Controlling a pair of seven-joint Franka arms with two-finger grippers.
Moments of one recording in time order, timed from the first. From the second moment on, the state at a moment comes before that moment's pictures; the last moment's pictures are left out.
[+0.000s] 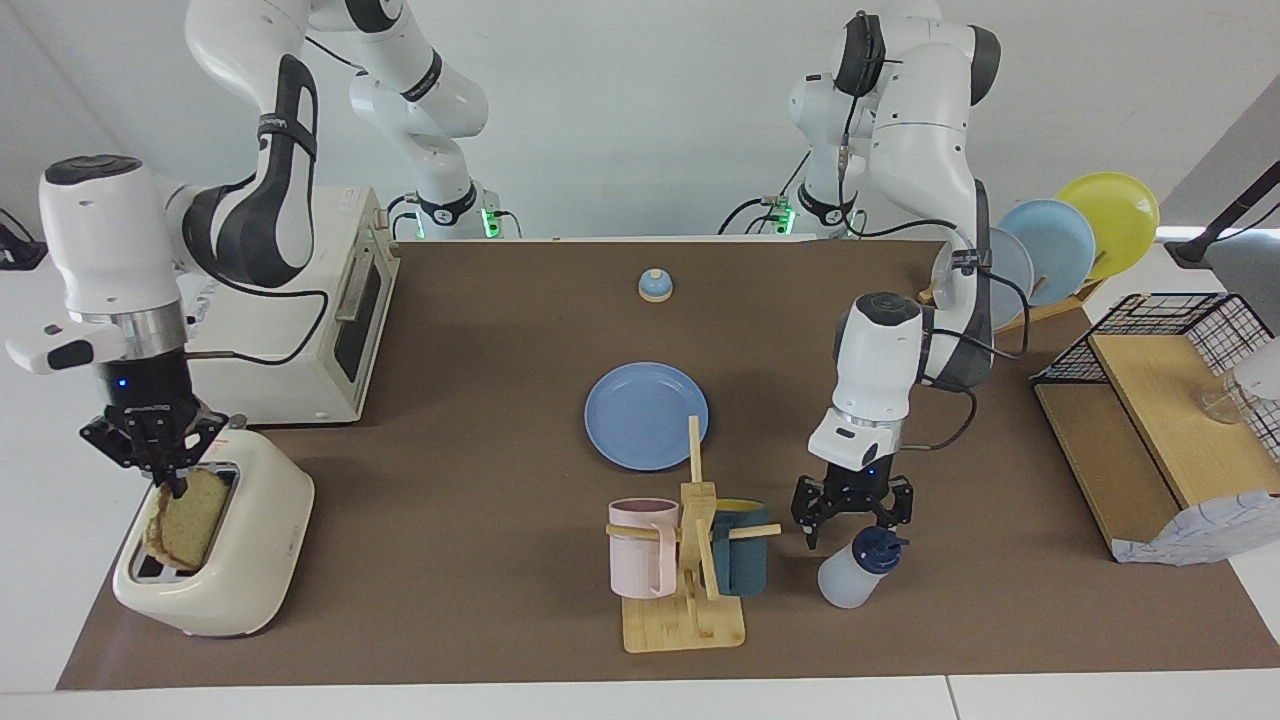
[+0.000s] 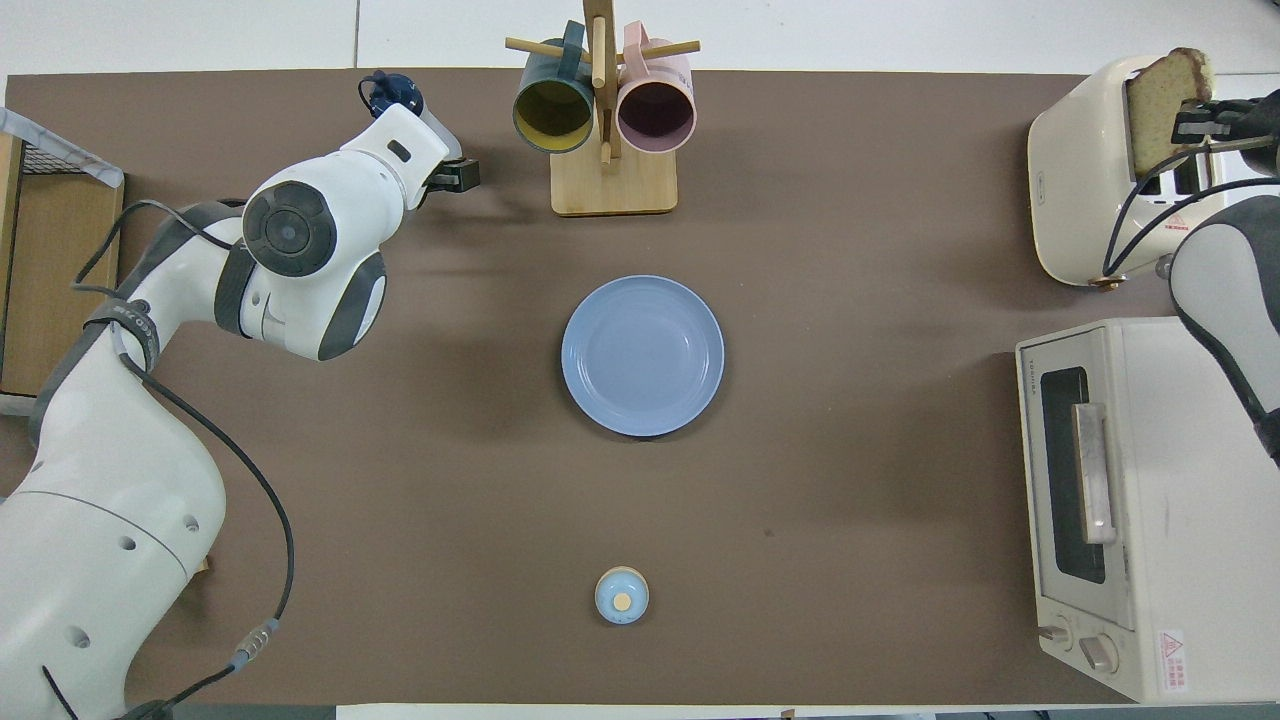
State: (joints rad) left arm -0.26 0.57 -0.03 -1.69 0.29 2.80 -0.42; right arm -0.21 0.29 0.02 -1.64 -0.02 2.43 -0.37
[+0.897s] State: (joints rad) left arm -0.26 0.62 -0.02 -1.61 0.30 2.79 -0.42; right arm -0.01 0.21 0.02 -1.38 -0.01 1.97 -0.40
